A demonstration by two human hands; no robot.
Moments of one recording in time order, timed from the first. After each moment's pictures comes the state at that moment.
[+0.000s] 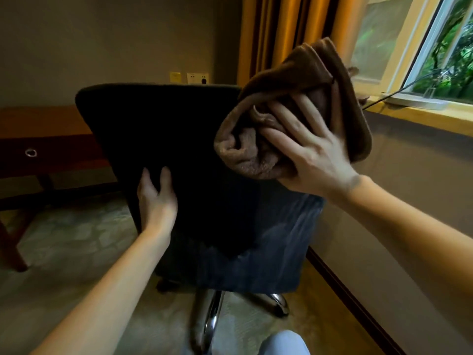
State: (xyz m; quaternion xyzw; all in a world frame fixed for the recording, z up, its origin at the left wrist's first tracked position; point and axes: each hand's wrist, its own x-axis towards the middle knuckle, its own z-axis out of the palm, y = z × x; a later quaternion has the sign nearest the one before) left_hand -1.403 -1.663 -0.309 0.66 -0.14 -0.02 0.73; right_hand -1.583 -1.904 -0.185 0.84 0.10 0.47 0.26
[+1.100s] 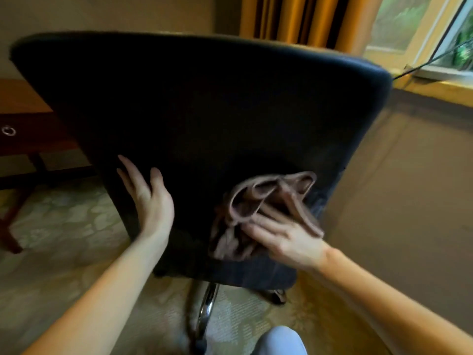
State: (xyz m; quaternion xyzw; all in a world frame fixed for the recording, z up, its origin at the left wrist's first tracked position) left_hand -1.407 -1.715 -0.337 0.71 -0.08 0.09 0.70; right_hand -1.578 -1.919 -0.362 0.91 0.21 0.32 0.14
